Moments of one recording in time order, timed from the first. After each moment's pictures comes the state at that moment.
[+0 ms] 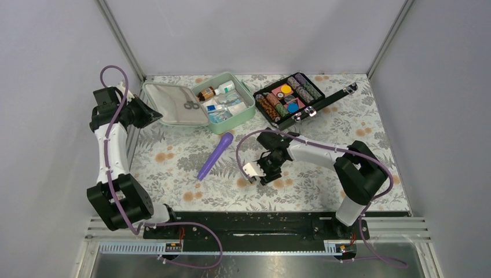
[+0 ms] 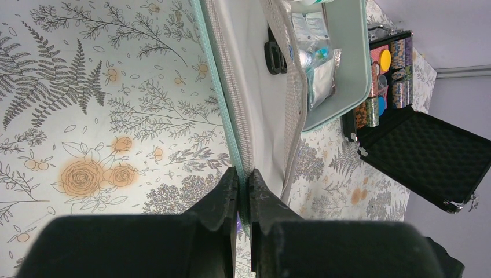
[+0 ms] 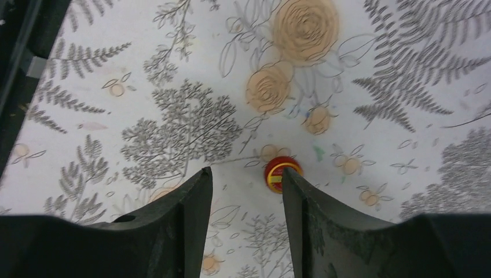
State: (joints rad) left arm 0.40 1.38 1.26 -0.68 0.58 -0.36; right arm 0.78 1.71 1.06 -0.71 -0.50 -1.32
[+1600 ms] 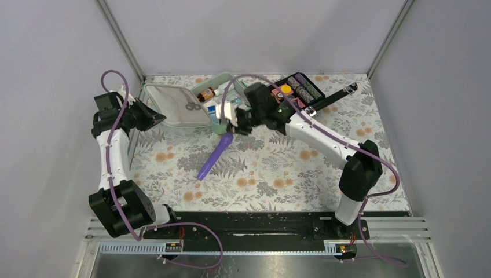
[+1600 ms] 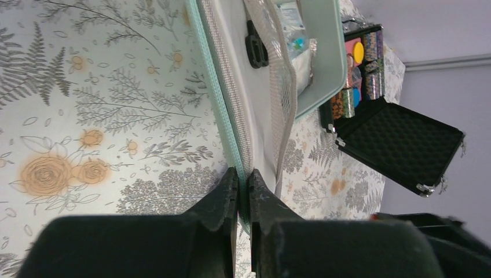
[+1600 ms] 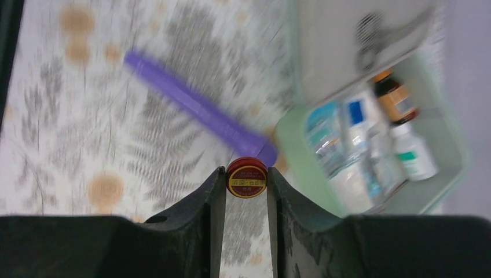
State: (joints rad) left arm 0.41 1.31 1.18 -0.63 0.65 -0.41; right arm 0.79 1.76 1.53 -0.58 -0.50 -0.88
